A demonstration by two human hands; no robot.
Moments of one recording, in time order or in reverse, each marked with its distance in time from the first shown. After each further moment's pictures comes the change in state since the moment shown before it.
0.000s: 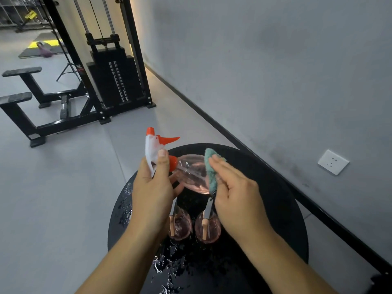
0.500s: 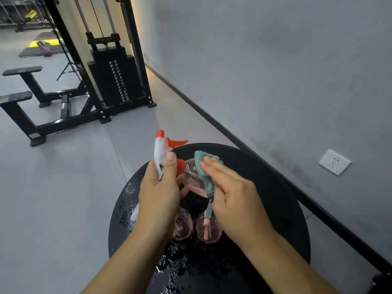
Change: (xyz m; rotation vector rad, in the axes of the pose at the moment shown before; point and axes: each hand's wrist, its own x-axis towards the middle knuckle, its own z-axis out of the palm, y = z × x) left_hand -0.005 -0.003 0.004 -0.001 -0.051 -0.007; right_hand 0.000 -0.001 0.002 -0.059 -0.060 -0.096
